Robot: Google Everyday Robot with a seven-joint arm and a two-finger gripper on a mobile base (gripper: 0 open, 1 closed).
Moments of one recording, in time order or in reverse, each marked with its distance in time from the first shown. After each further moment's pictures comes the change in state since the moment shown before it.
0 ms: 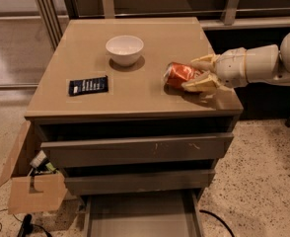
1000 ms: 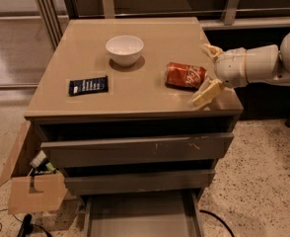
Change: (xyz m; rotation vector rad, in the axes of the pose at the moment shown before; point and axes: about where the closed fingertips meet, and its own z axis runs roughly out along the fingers) arm 0.000 0.000 0.000 0.000 0.000 0.000
